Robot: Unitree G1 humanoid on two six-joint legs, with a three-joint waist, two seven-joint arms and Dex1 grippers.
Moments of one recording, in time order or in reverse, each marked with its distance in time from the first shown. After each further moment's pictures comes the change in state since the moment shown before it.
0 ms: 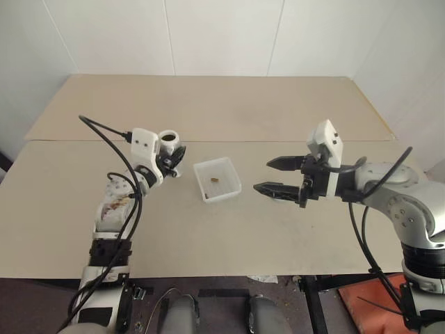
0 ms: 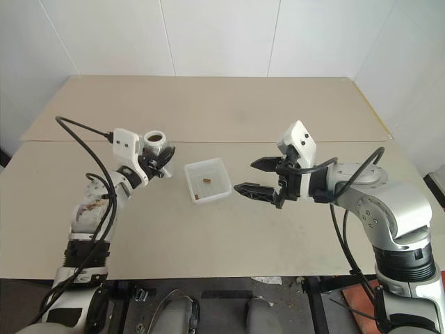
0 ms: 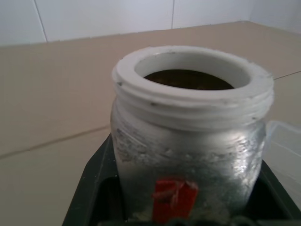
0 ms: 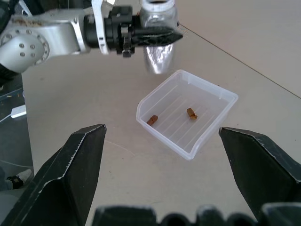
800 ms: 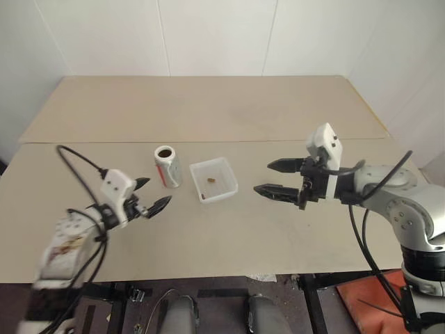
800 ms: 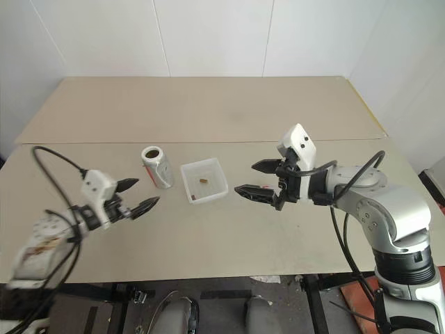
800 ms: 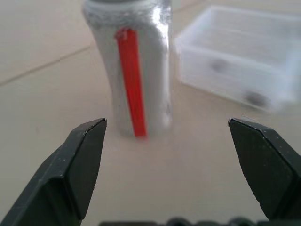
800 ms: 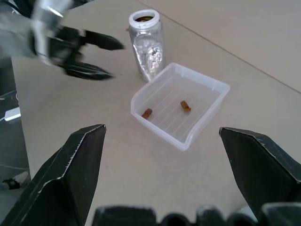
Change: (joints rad) left arm 0.460 0.428 0.128 -0.374 -0.226 0.112 -0.404; right arm 0.038 -0.013 -0.001 -0.010 -0.002 -0.010 -0.005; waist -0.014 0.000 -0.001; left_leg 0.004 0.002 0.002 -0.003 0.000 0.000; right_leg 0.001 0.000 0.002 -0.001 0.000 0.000
